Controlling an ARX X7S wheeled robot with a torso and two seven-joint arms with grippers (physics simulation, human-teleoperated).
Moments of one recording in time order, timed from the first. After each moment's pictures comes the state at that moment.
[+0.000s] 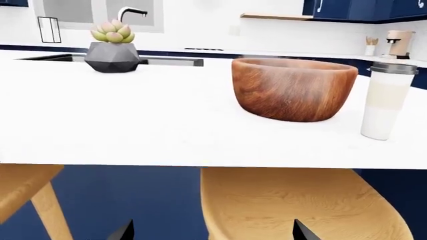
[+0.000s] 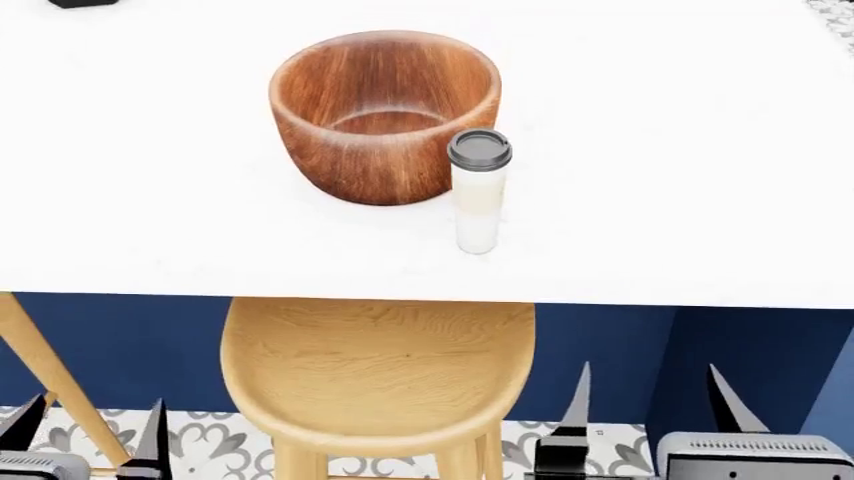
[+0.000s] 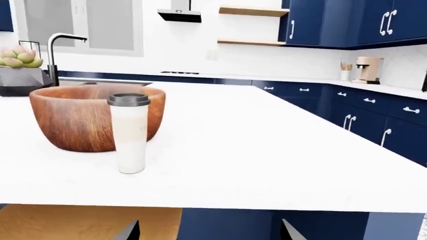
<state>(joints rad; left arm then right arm) -0.06 -0.27 0.09 0.24 -0.33 -0.25 -0.12 0.12 0.29 -0.05 -0.25 0.25 0.24 0.14</state>
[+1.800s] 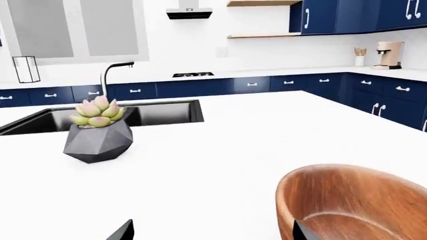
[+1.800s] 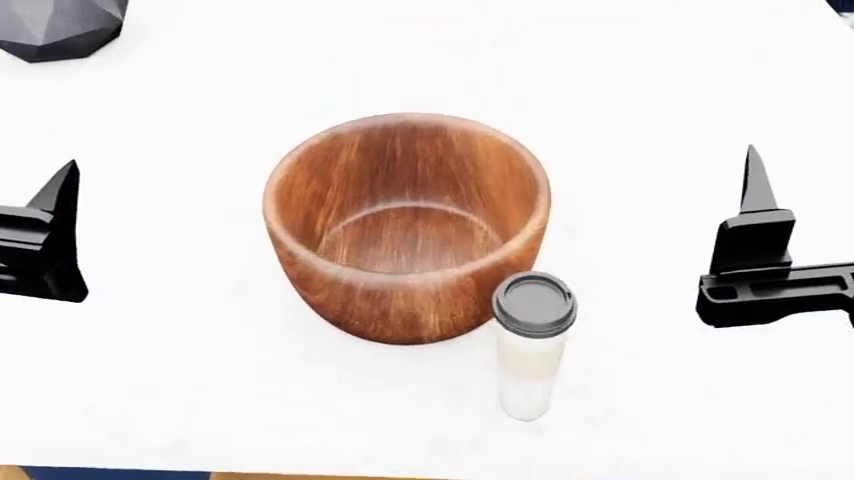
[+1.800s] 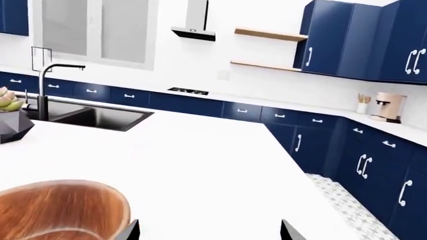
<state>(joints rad) -0.71 -0.33 -0.15 0.58 -0.44 -1.25 0.02 0.68 0.50 0.33 -0.65 0.40 1.26 -0.19</state>
